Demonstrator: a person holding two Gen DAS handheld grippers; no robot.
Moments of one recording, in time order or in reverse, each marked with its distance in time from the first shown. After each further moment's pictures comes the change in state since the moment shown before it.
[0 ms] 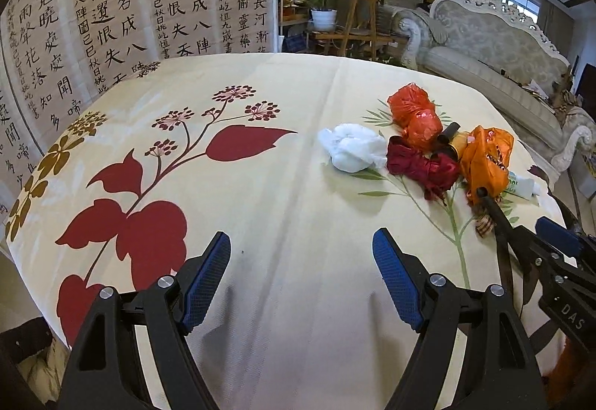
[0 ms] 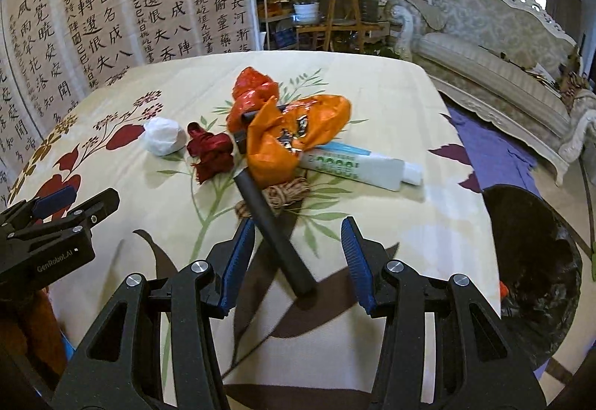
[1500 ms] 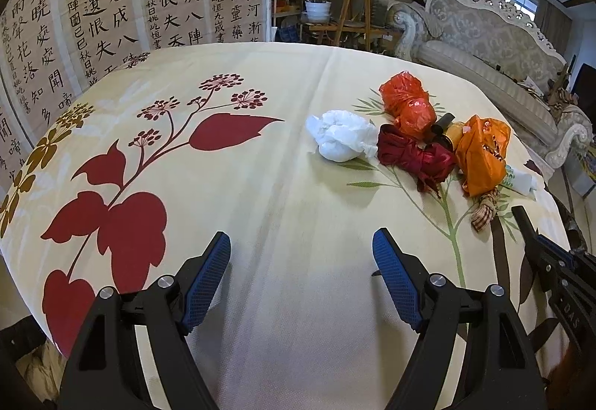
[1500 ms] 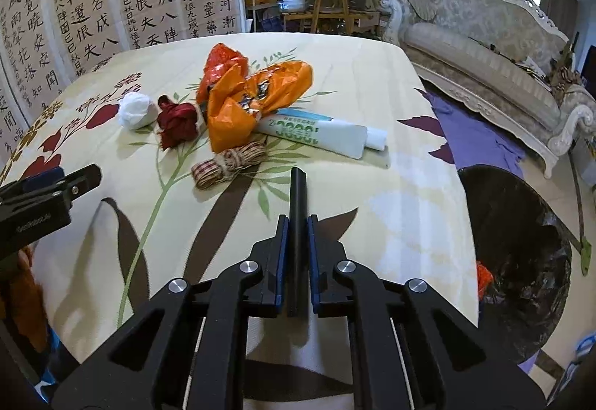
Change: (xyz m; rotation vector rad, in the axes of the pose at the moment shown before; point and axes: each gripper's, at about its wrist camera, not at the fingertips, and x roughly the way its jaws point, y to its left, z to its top) left arm 0.008 -0.005 -0.003 -0.003 0.031 -0.031; right arm 0.003 -0.024 -0.014 0.006 0.044 -0.060
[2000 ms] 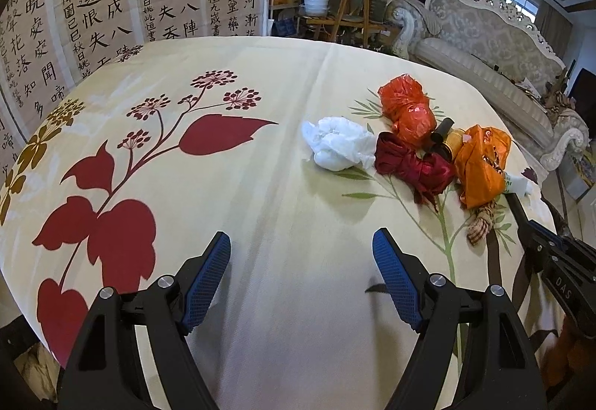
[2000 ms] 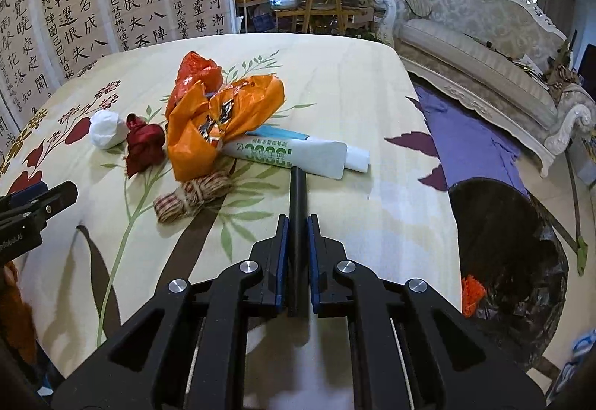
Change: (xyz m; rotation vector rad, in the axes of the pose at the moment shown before) left arm 0.009 -0.001 0.014 -0.017 0.038 -0.027; right arm 0.019 -0.015 0.021 0.006 0.016 -0.010
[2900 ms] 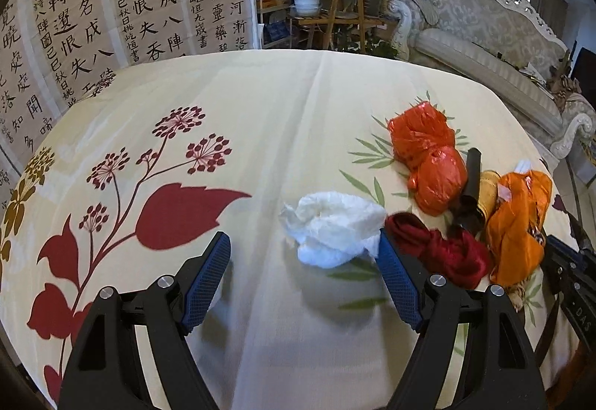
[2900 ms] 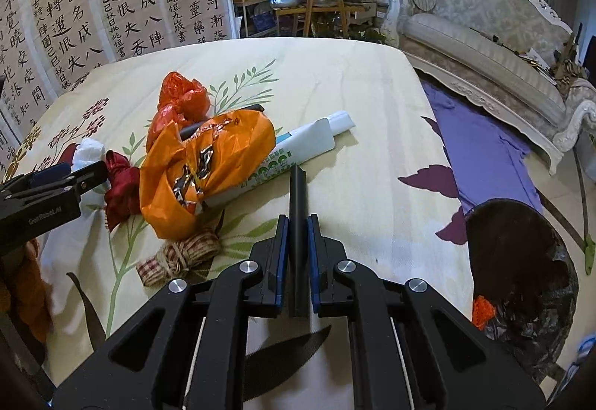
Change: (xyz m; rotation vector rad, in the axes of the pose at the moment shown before) left arm 0.046 -0.017 0.053 0.067 0.000 0.031; right arm 0.025 -0.008 0.032 0.025 0.015 0.027
